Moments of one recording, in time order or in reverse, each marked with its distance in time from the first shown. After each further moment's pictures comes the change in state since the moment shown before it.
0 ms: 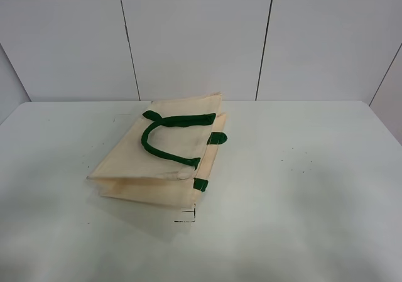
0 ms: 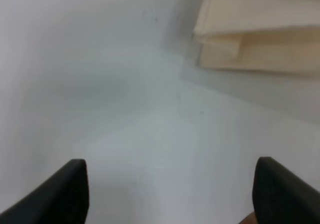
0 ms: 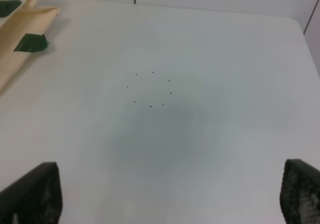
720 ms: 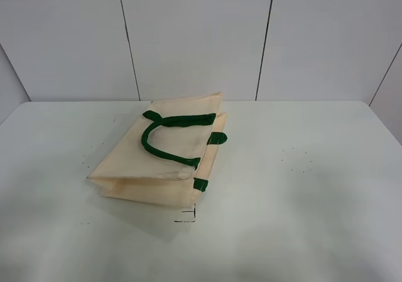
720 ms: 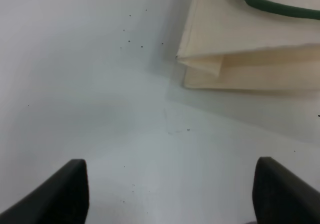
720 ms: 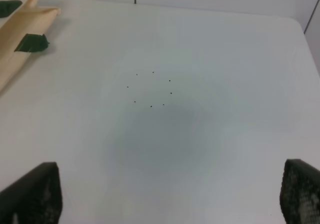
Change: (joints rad) left arm -0.011 -0.084 0.000 -0.025 0.001 0.000; right arm 0.000 0.000 0.000 0.001 0.000 0.000
